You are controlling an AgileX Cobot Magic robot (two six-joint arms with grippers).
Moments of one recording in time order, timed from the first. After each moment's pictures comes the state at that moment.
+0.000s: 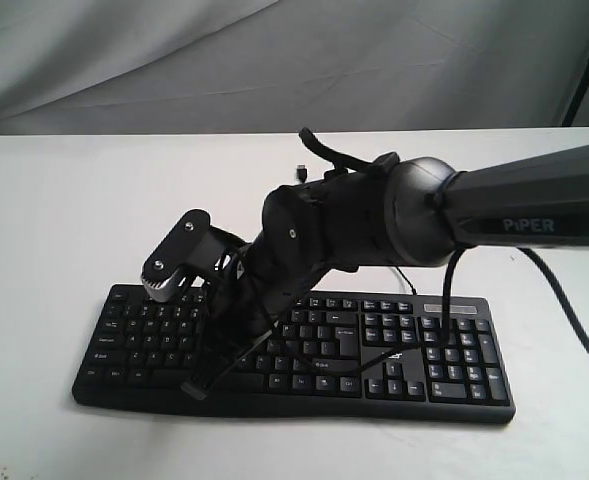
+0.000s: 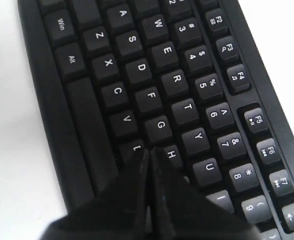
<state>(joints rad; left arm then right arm) 0.04 0.00 0.00 0.03 0.16 -0.02 0.97 2.03 -1.31 0.32 0.49 -0.60</state>
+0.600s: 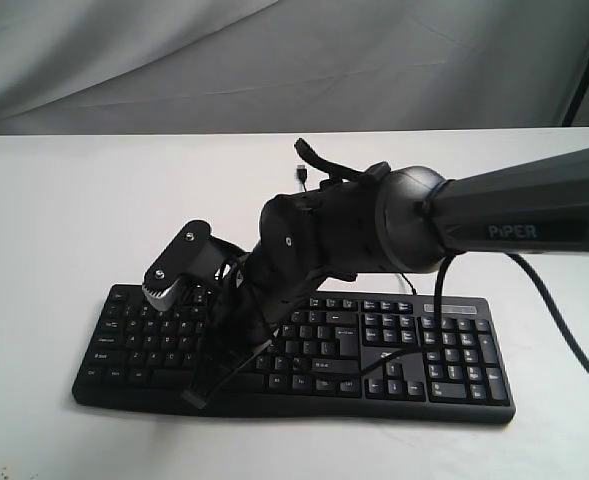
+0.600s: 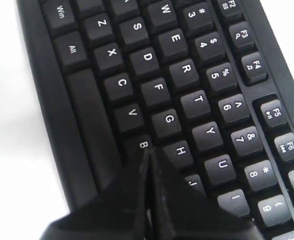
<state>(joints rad) 0.04 0.00 0.00 0.03 0.16 -0.02 0.97 2.05 -1.31 0.34 0.50 -0.60</state>
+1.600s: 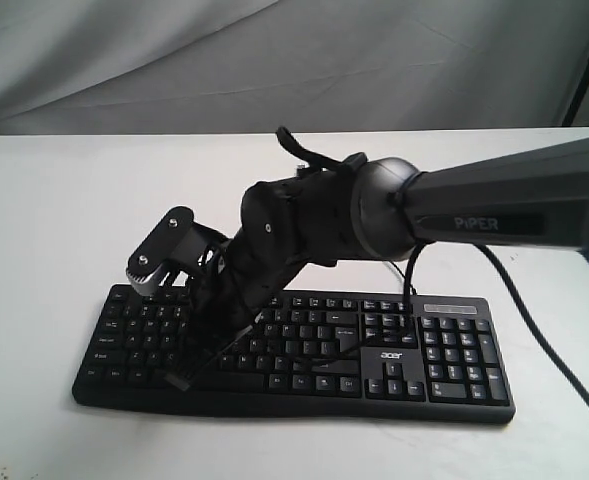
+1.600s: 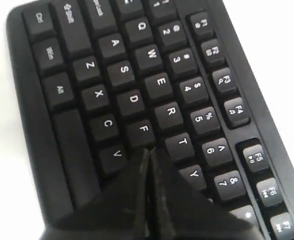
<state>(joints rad) 0.04 0.00 0.00 0.03 0.16 -0.02 0.97 2.11 -1.41 0.33 0.52 -0.60</state>
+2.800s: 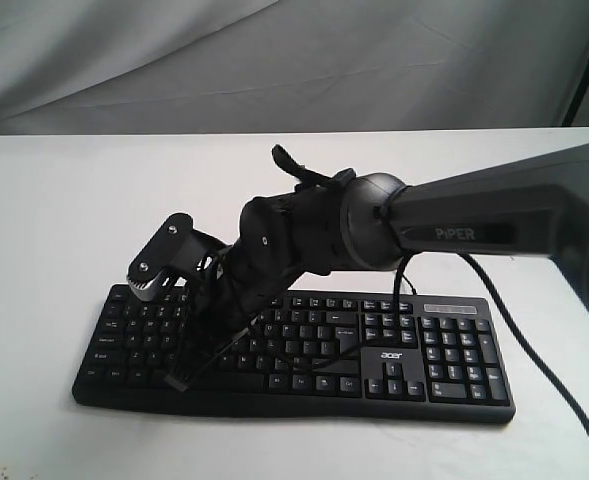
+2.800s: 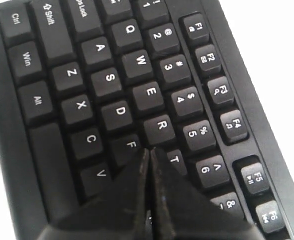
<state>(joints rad) 0.04 0.00 0.00 0.03 0.16 -0.02 0.97 2.15 -1.41 0.35 0.44 -0.64</state>
